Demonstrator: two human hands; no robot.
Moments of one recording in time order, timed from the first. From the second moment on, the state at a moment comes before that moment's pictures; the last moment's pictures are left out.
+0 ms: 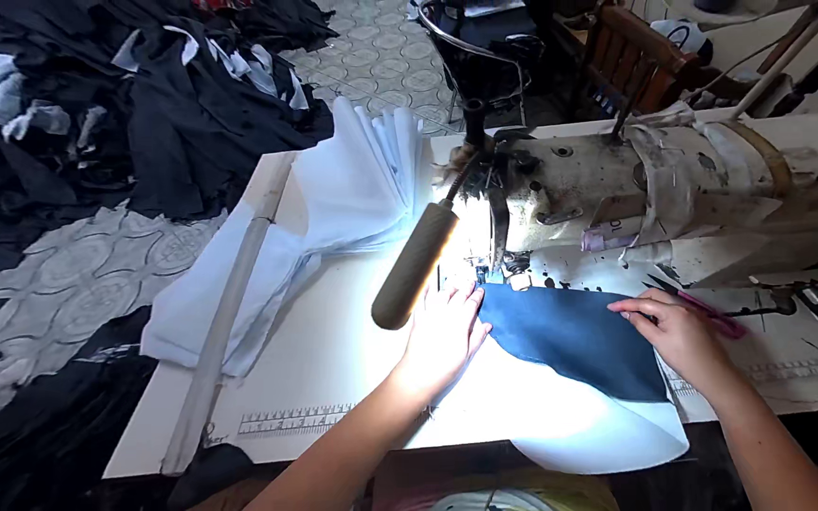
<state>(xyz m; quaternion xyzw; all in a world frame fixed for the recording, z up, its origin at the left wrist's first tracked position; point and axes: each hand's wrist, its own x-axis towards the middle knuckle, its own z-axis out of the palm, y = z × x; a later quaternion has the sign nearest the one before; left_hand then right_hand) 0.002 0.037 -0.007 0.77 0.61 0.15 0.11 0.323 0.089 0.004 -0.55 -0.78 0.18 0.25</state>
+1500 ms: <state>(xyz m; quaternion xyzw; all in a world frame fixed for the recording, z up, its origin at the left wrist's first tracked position) -0.010 0.022 -0.020 0.81 0.53 0.23 0.12 0.343 -0.003 -0.043 -0.36 -0.87 0.04 0.32</state>
